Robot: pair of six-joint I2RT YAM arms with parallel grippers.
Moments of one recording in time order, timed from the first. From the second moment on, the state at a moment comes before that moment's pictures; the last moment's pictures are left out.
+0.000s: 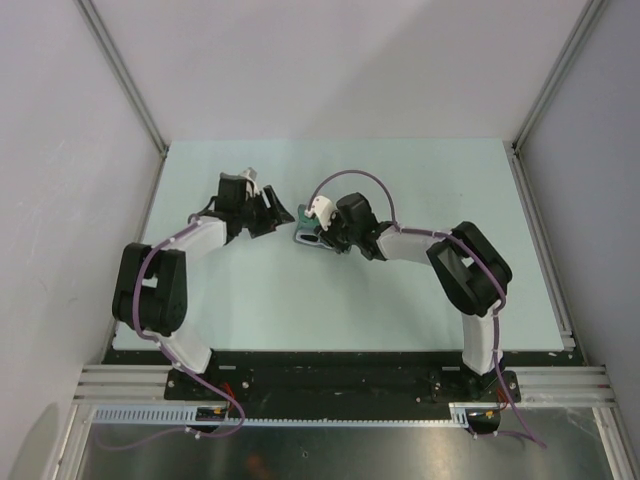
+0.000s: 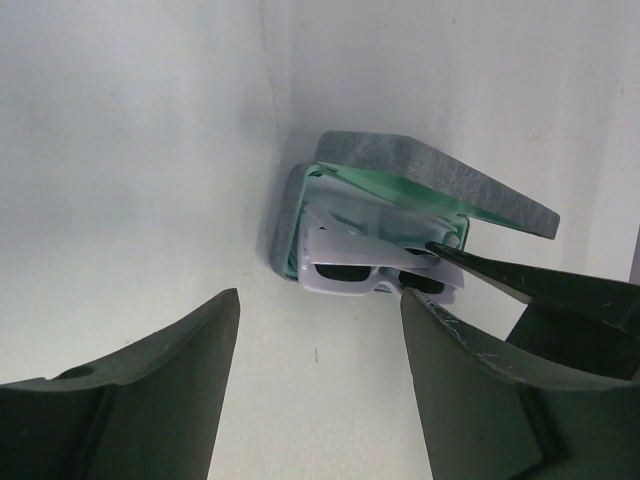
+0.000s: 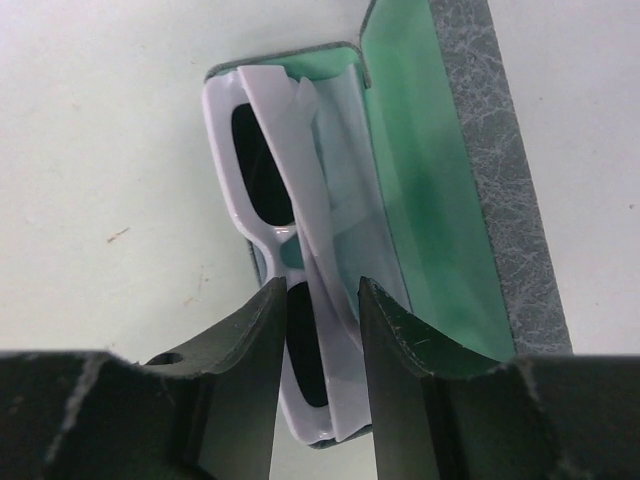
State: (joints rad) left arm -0.21 1.67 1.01 -0.09 0.33 -0.60; right arm 0.68 1.96 1.20 0.13 -0.18 -0.36
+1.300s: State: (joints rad) left arm -0.17 1.65 0.96 -0.12 0.34 -0.60; right arm 0.69 1.86 1.26 0.00 -0.16 -0.48
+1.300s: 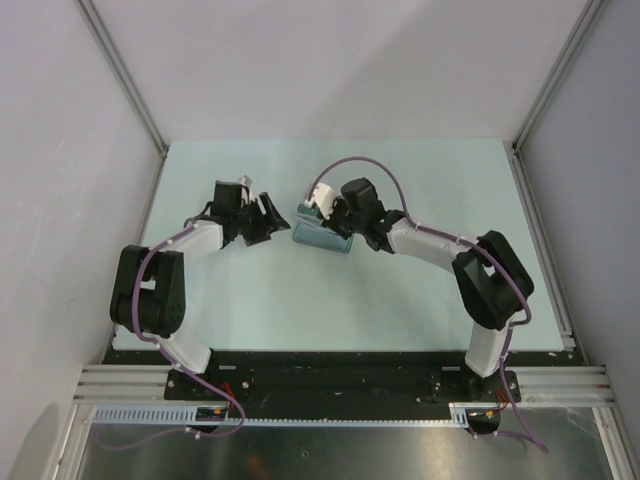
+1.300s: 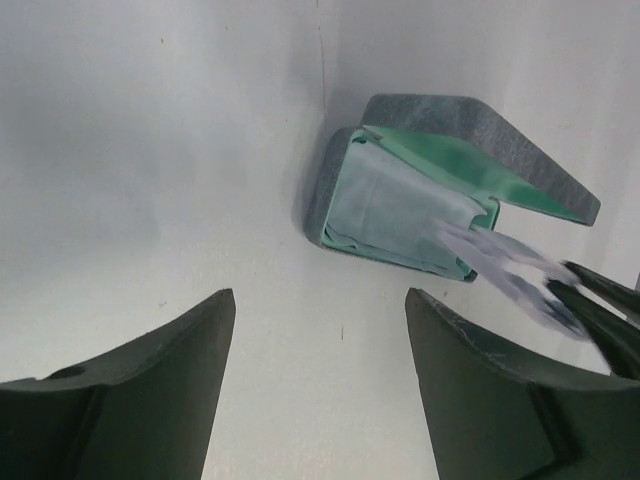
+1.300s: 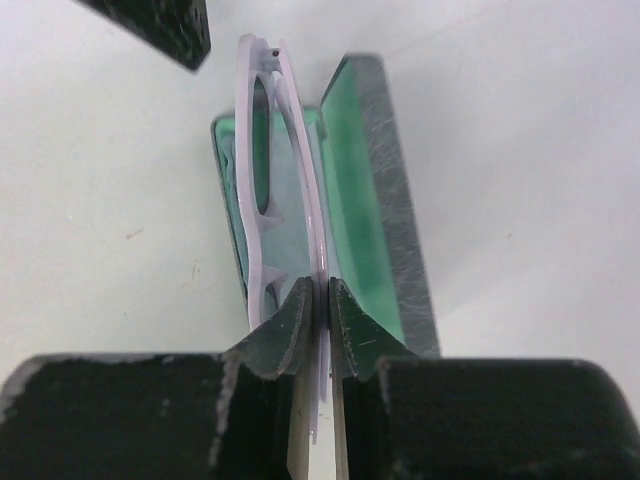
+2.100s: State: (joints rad) left arm -0.34 1.90 1.14 -0.12 0.08 -0.48; right arm 0.54 1.50 1.26 -0.04 -0.42 -0.24
